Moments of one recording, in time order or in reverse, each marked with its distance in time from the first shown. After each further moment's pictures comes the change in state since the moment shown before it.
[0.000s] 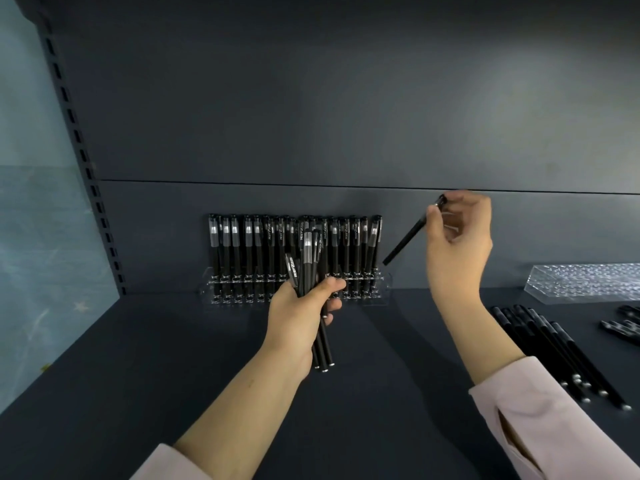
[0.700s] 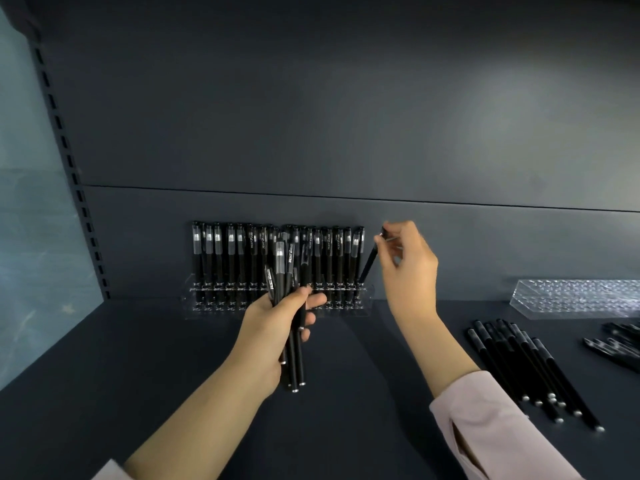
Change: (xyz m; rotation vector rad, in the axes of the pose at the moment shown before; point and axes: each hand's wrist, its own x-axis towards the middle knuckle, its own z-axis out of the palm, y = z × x) left_hand -0.010 0.009 0.001 -0.030 -0.027 -0.084; right_hand -0.005 0.034 0.010 -0.257 -0.241 -0.193
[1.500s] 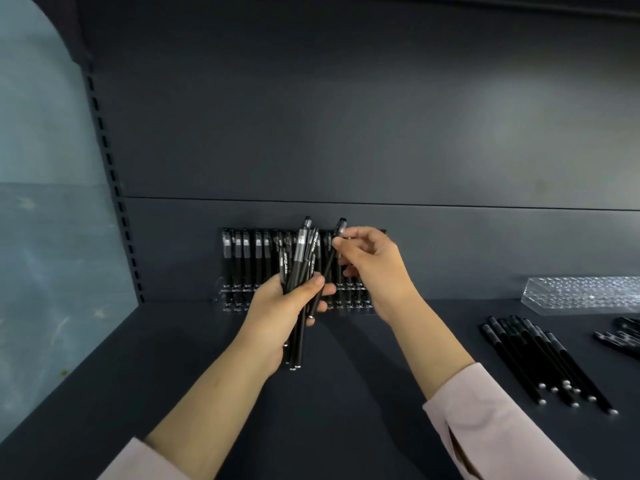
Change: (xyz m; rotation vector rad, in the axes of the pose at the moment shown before) left_hand -0.014 0.029 -0.024 0.261 -0.056 0.178; right_hand -0.009 -0.077 0.023 0.665 -0.357 0.535
